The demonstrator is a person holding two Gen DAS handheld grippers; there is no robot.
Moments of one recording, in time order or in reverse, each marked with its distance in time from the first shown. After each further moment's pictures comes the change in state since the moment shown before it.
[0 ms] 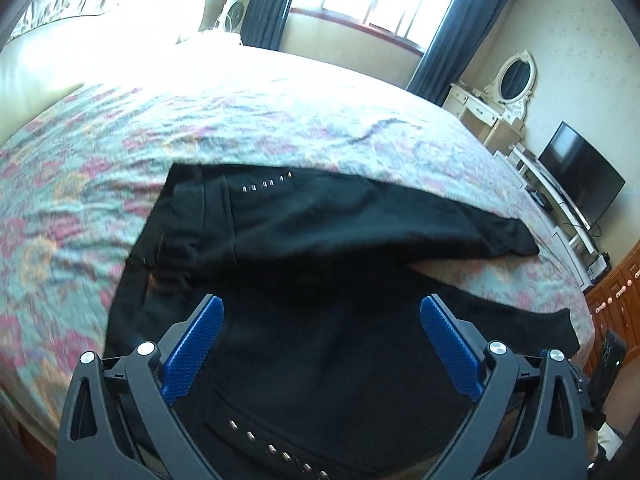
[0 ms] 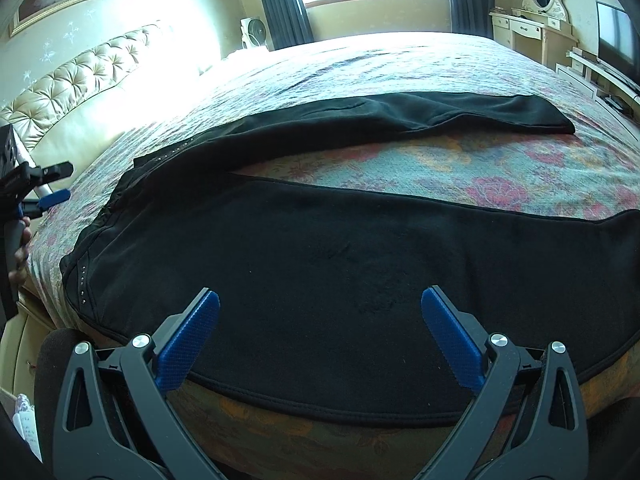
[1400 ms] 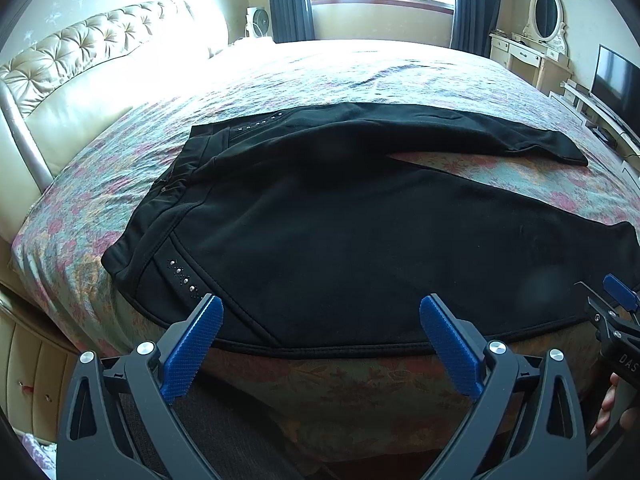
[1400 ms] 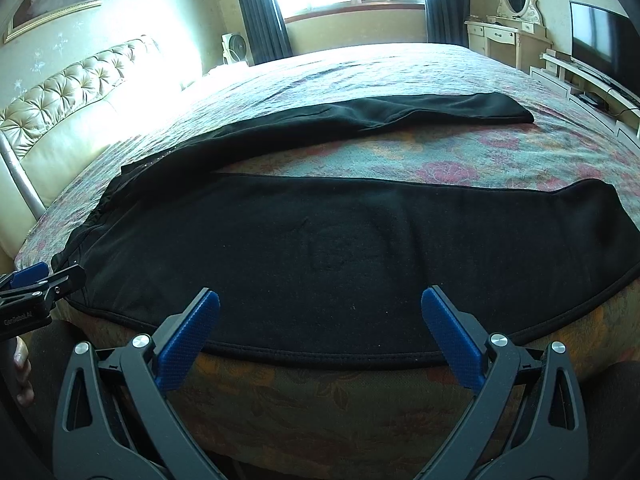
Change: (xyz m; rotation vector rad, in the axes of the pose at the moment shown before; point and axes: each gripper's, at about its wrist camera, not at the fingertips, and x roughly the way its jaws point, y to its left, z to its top) left arm -0.001 -0.163 -0.153 0.149 0.045 0.402; right arm -0.037 -0.022 -0.042 0.042 -0.061 -0.079
